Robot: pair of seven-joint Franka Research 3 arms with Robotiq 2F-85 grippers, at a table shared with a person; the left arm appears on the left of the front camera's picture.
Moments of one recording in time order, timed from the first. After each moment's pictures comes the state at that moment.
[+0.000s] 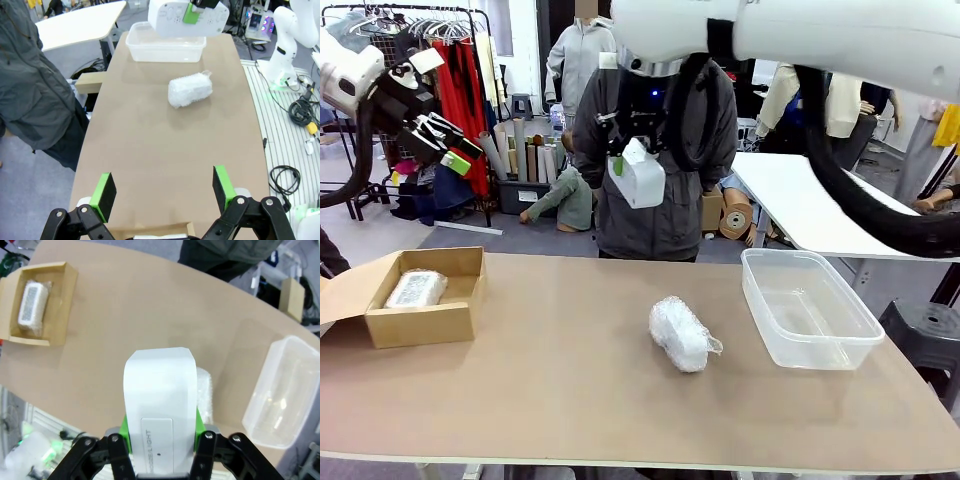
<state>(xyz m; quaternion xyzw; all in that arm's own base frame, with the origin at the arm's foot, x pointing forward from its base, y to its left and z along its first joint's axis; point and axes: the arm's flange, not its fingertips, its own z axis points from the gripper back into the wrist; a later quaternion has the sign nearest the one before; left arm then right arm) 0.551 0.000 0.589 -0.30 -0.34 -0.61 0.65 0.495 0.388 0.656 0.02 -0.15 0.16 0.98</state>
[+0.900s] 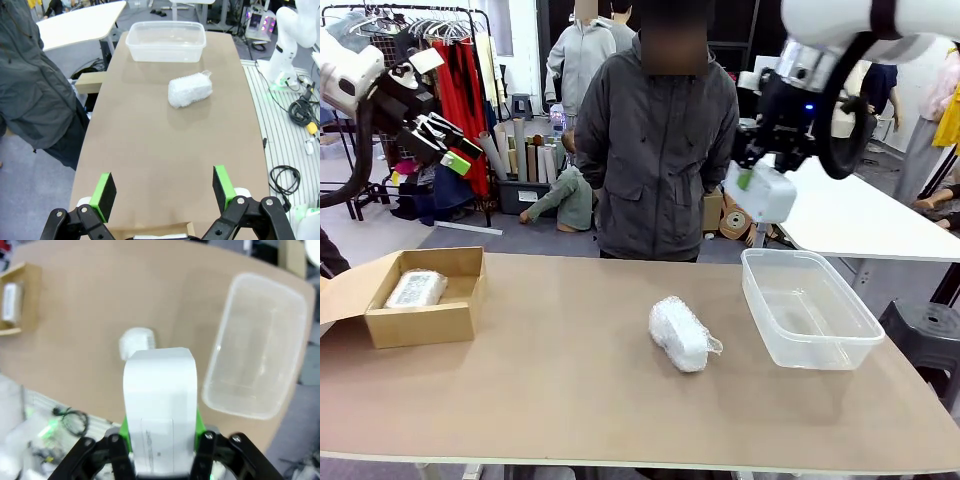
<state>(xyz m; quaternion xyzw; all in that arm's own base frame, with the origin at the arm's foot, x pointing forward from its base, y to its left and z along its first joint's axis) 0.551 0.000 0.589 -0.30 -0.34 -0.61 0.65 0.502 0.156 0.640 0.08 -0.09 0.08 0.99</state>
